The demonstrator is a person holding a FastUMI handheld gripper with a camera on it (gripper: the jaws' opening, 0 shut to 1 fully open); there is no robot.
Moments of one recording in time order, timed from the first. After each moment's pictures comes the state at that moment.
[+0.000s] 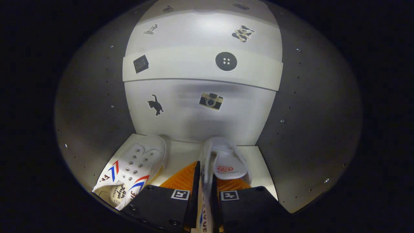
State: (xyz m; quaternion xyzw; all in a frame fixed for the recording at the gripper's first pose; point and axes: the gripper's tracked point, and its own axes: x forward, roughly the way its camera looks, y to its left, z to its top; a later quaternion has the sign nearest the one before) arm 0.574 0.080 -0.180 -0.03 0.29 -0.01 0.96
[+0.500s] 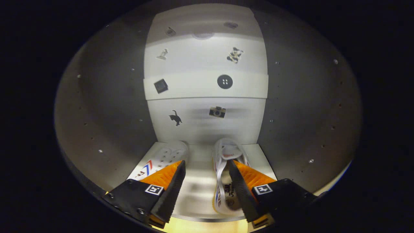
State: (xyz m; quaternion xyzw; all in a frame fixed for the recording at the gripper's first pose) arm 0.503 0.105 -0.127 0.00 0.22 0.01 0.97
